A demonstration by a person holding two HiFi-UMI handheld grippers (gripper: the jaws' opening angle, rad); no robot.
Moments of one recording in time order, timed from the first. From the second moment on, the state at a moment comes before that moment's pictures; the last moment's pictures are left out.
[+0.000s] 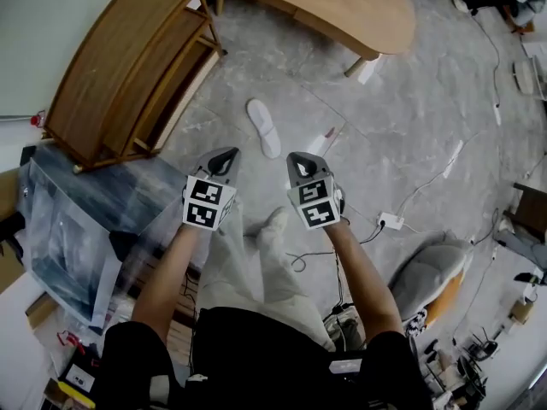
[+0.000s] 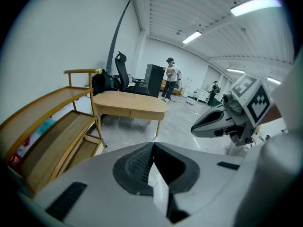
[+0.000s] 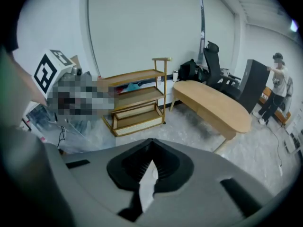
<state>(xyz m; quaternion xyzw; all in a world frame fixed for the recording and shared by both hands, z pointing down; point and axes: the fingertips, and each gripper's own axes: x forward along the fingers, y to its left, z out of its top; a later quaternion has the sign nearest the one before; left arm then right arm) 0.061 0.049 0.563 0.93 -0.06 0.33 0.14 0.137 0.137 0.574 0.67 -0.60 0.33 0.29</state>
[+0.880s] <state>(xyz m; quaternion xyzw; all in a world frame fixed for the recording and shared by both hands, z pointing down) 0.067 0.110 0.351 0.97 -0.09 0.22 0.09 0.113 0.149 0.353 0.69 -0.66 0.17 0.24</state>
